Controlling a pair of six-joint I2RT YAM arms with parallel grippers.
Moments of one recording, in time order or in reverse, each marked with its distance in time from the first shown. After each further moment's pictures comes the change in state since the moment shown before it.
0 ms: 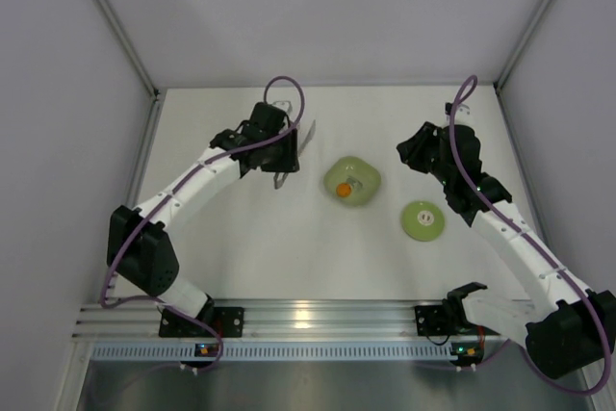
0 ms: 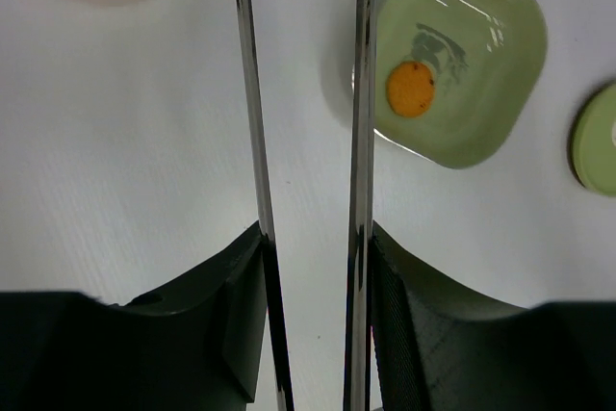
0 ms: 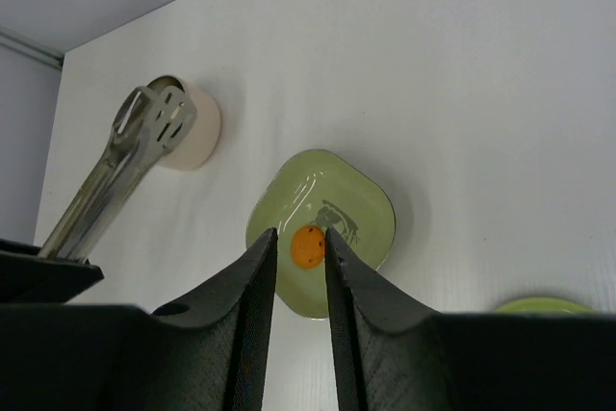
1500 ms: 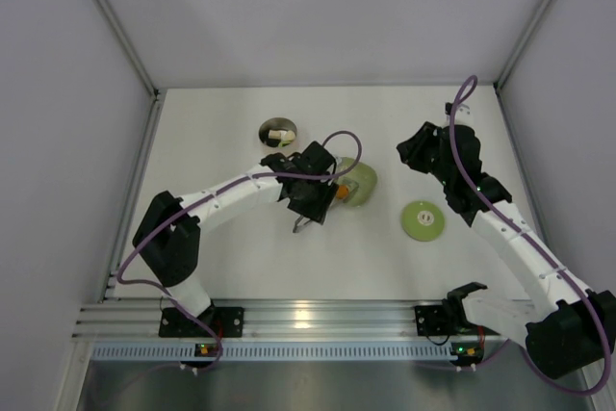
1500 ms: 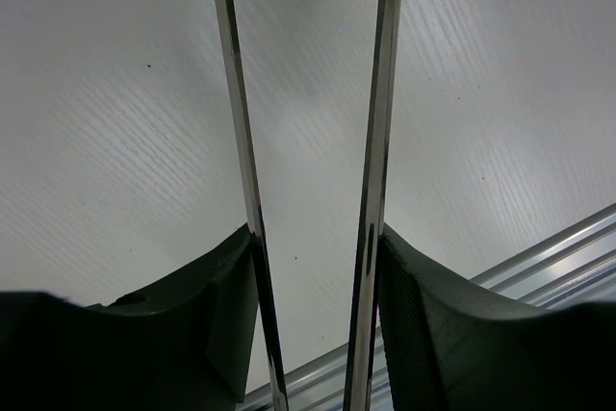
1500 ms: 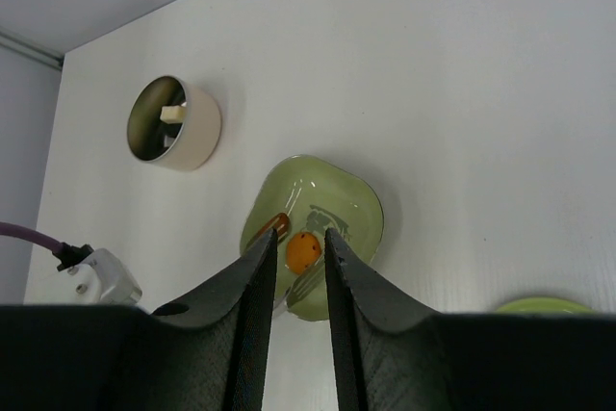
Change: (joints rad) left arm -0.296 0.122 -0.053 -0.122 0.060 0.122; right arm 0.000 0.000 0.000 0.000 0.001 0.000
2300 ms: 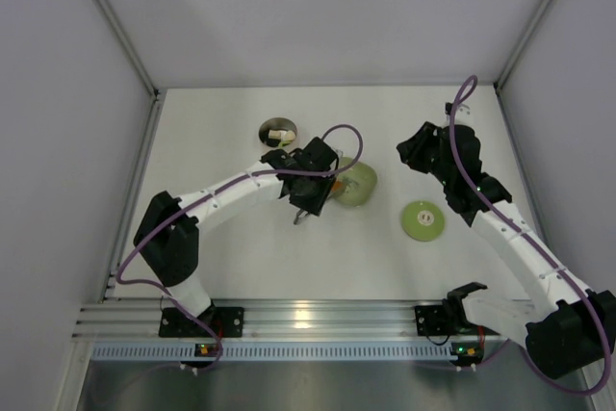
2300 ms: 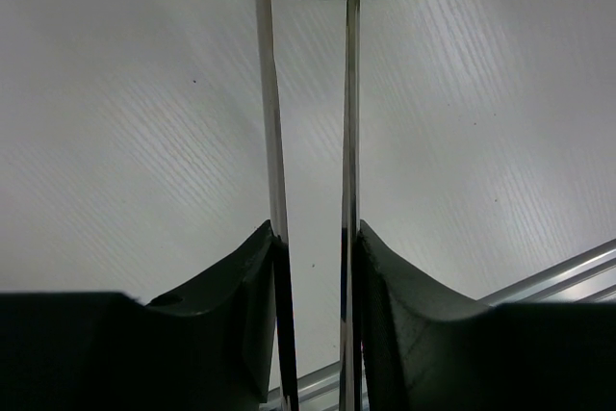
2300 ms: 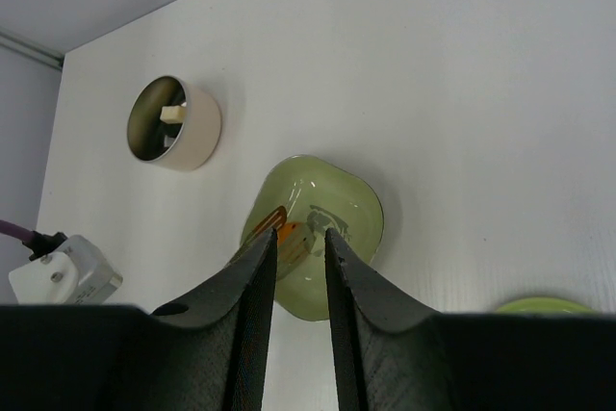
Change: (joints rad) left arm -0.008 0.013 0.053 -0.033 -0.080 -0.008; right arm 0.000 0.000 0.000 0.000 0.000 0.000
